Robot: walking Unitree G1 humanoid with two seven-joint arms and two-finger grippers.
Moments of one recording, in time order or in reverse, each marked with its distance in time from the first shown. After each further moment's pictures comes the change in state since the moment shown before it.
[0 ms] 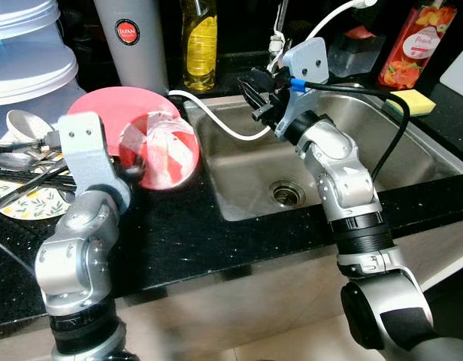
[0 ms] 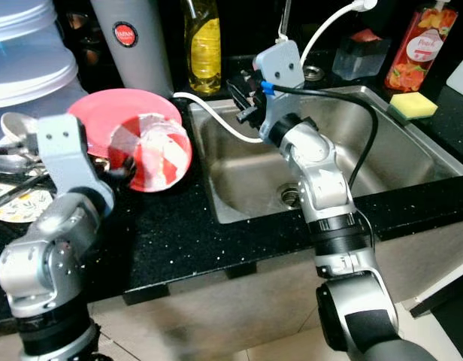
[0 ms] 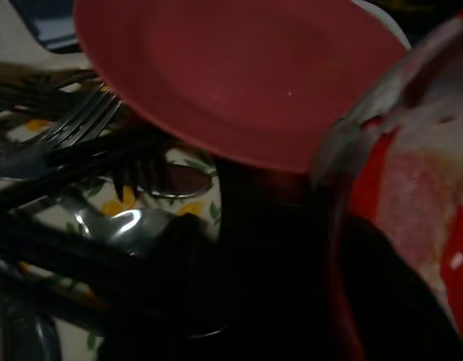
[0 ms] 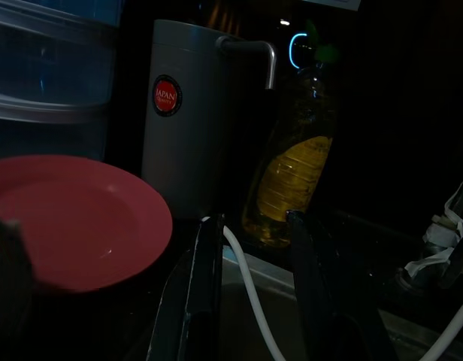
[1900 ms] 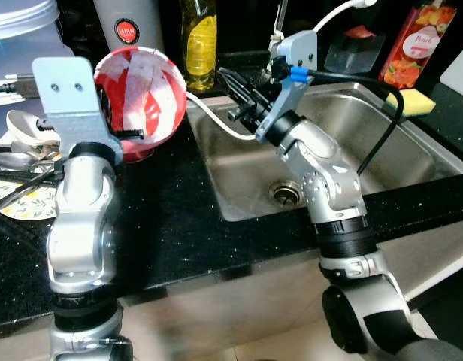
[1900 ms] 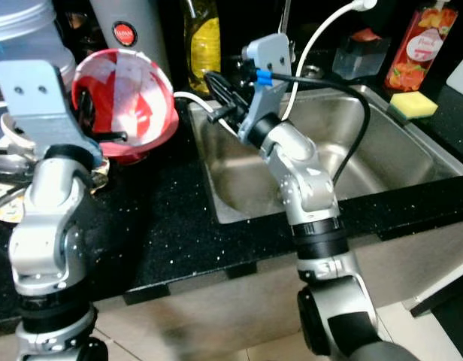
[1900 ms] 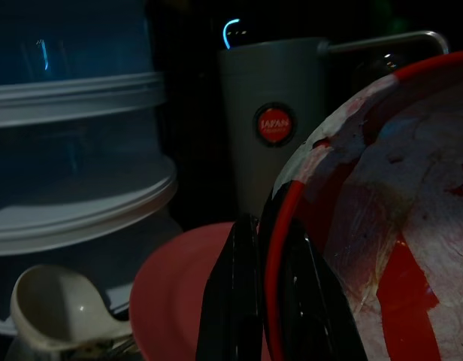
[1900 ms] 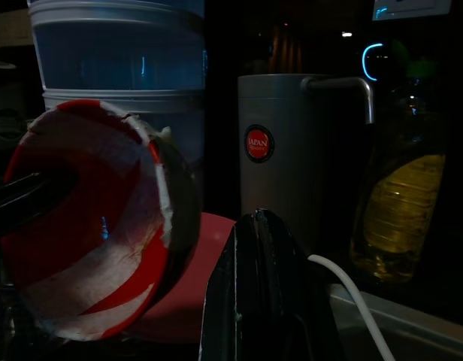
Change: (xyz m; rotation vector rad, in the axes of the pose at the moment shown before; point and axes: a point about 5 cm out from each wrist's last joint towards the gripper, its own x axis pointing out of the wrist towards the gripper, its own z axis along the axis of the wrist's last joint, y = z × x) left arm -0.008 -0.023 0.070 0.198 -0.566 0.044; right arm 0.009 0.034 0.016 0.277 -0.081 0.137
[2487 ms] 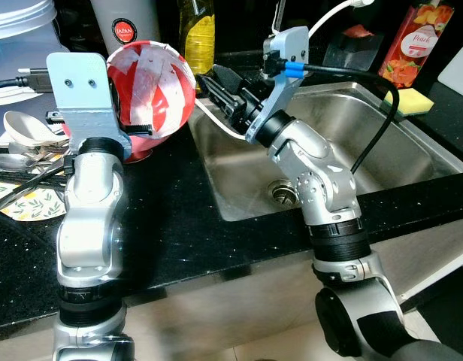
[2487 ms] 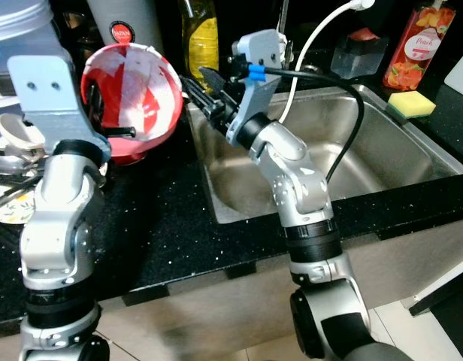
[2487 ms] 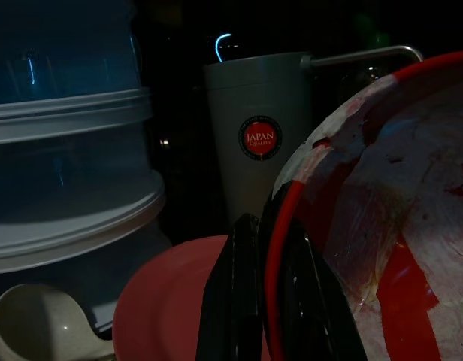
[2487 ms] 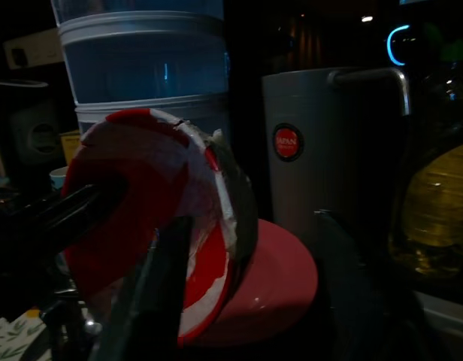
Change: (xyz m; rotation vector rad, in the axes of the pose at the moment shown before) left arm 0.003 -0.004 0.000 0.007 -0.032 0.001; right arm 0.004 0.016 0.003 0.108 0.017 0.055
